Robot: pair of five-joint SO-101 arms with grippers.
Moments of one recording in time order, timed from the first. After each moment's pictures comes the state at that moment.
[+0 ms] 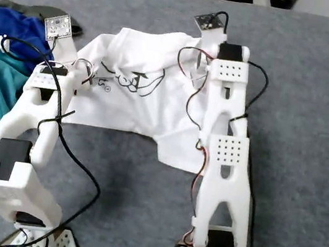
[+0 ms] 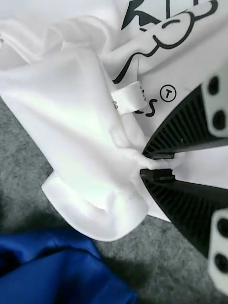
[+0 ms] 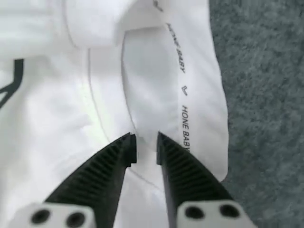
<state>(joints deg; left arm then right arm) -6.7 7.8 25.5 30.3 6.0 -7.7 72.2 -80.7 91.7 8.0</state>
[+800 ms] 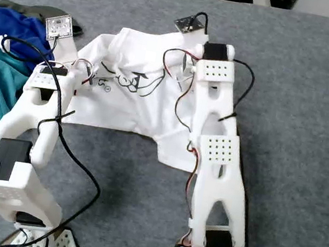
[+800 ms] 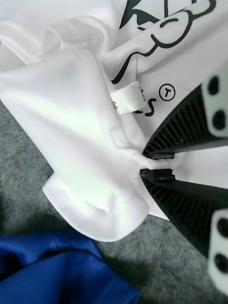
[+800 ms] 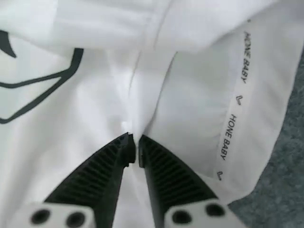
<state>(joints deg) -6.7 7.8 25.5 30.3 4.8 -11.3 74.2 -82.9 96.3 12.6</state>
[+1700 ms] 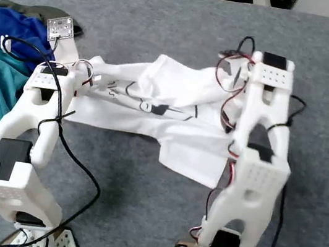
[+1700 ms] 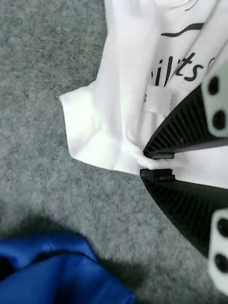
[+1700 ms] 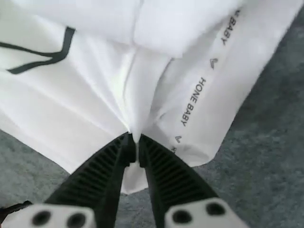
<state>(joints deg) -6.5 7.8 25.5 31.5 4.5 5.5 35.8 -23.8 95.9 28.1</state>
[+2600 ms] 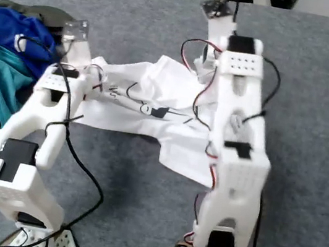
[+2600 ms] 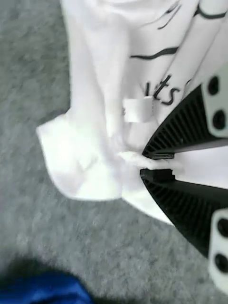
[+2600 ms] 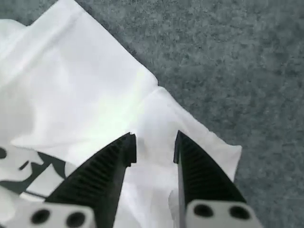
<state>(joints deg) -1.2 7.8 25.5 34.6 2.8 -7.2 44.6 -42.4 81.0 8.7</state>
